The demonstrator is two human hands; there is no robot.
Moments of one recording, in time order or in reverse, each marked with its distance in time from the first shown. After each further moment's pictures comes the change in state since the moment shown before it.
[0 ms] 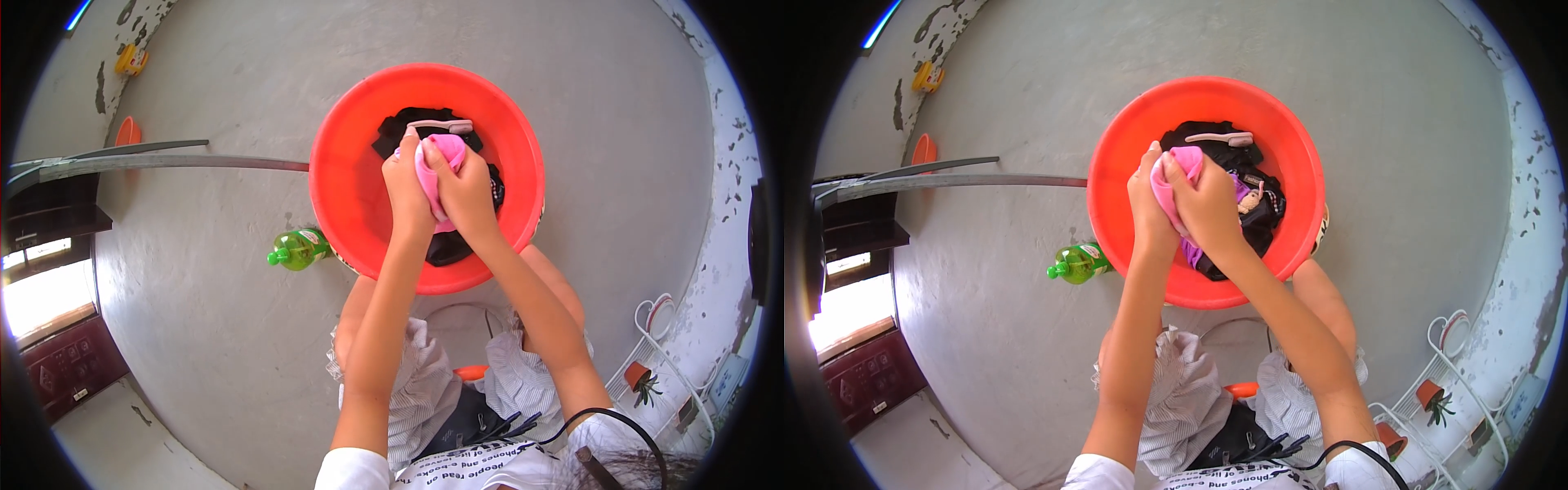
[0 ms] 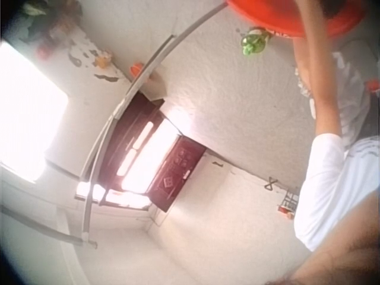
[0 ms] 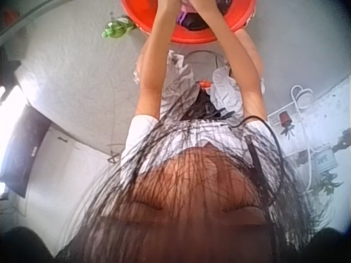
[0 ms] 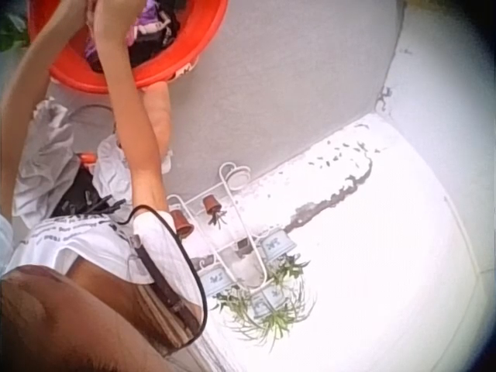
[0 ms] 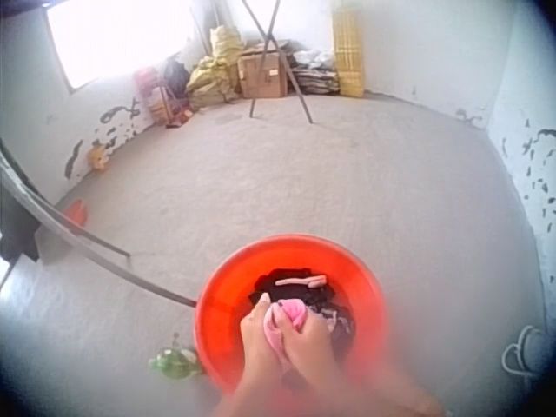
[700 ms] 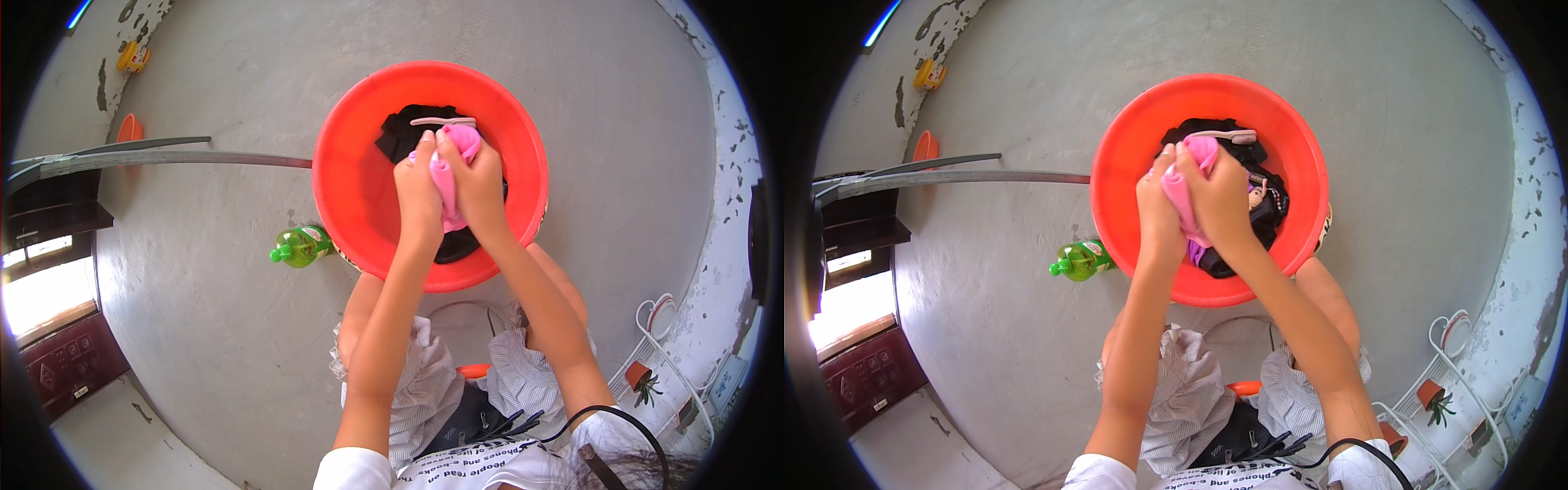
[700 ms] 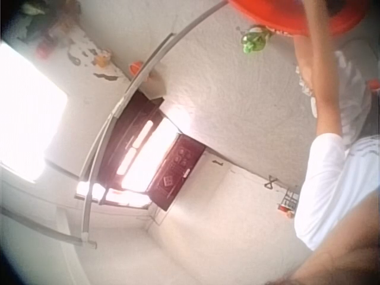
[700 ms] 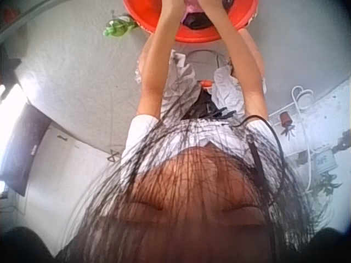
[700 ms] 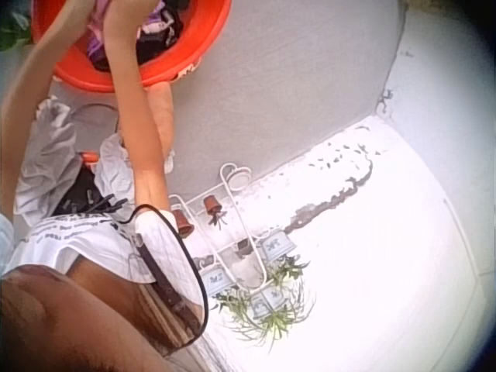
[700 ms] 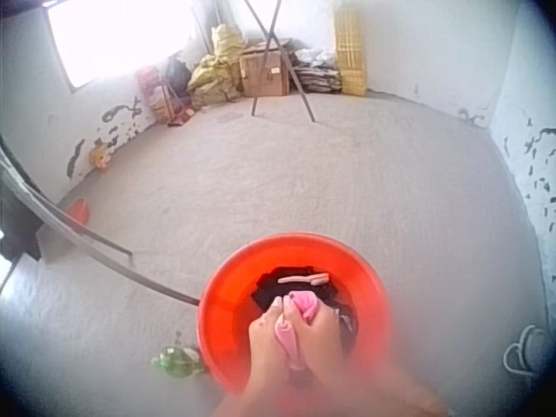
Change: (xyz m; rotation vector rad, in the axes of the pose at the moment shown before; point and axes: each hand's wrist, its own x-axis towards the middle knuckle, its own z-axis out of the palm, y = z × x) left_hand -0.006 -0.003 0.000 0.026 0.033 -0.062; right_hand 0.006 0.000 -0.002 0.021 0.039 0.006
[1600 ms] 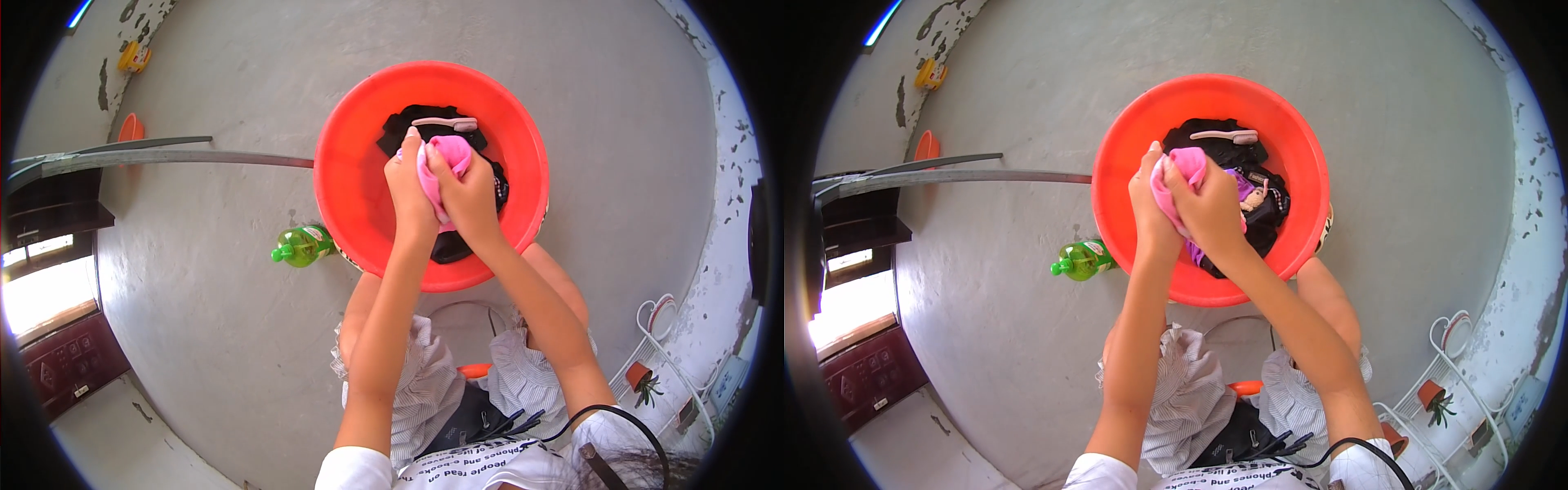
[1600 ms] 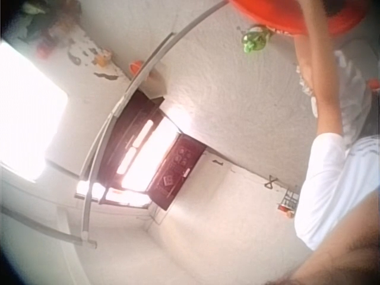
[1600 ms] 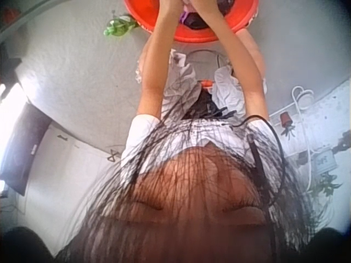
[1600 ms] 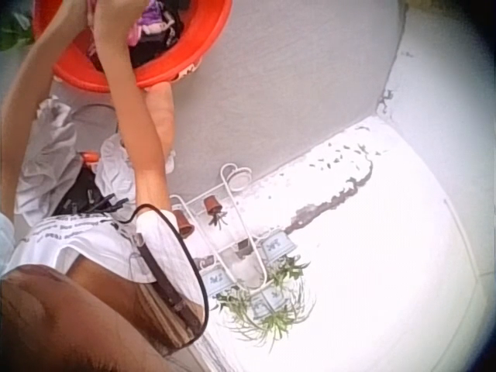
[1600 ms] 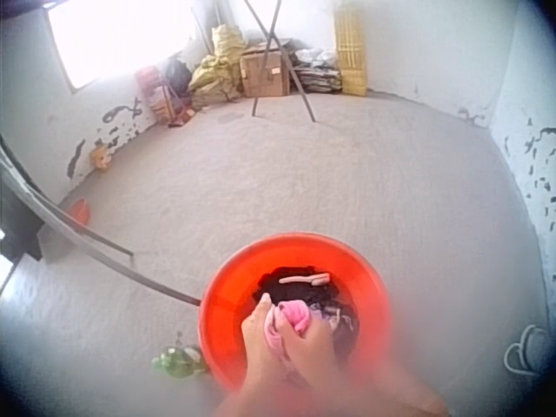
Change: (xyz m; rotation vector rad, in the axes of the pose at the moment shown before) left_hand 0.004 0.005 -0.007 -0.072 -0.023 0.076; right_hand -0.014 -0.007 0.004 0.000 -0.099 0.004
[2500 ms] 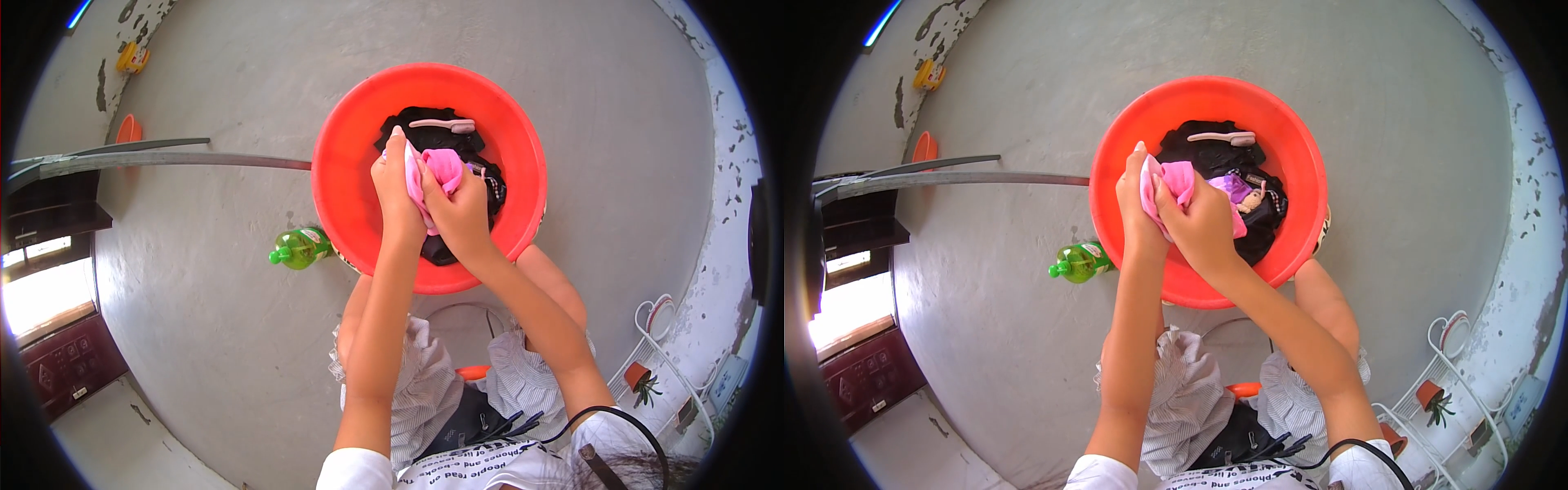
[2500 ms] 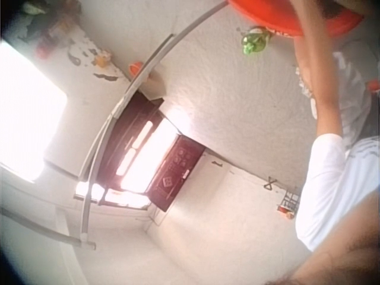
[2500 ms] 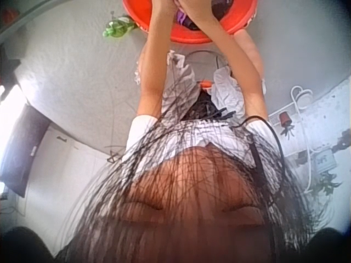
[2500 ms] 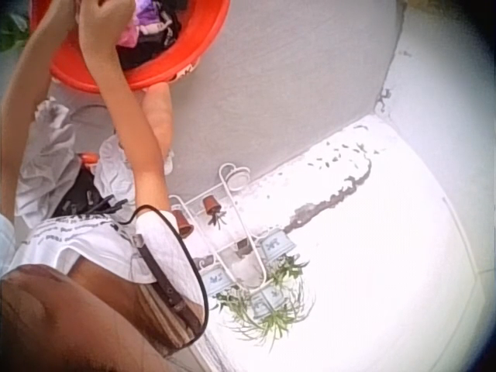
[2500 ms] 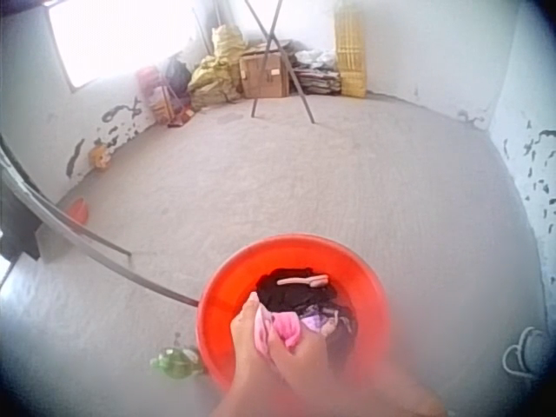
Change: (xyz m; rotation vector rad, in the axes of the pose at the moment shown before) left_hand 0.002 0.007 -0.009 0.000 -0.017 0.021; right_hand -0.012 0.000 0.005 -0.102 0.031 -0.119
